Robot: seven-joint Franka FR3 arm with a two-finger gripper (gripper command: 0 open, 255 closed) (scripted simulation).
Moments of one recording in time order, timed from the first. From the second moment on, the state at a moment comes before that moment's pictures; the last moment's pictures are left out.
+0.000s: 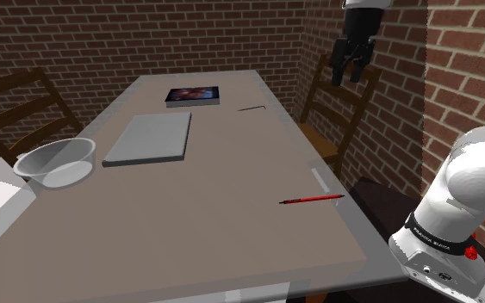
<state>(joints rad) 0.01 -0.75 0.00 -2.30 0.10 1.55 0.12</state>
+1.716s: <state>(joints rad) 0.39 -0.45 0.27 -2.66 0.13 2.26 -0.33</state>
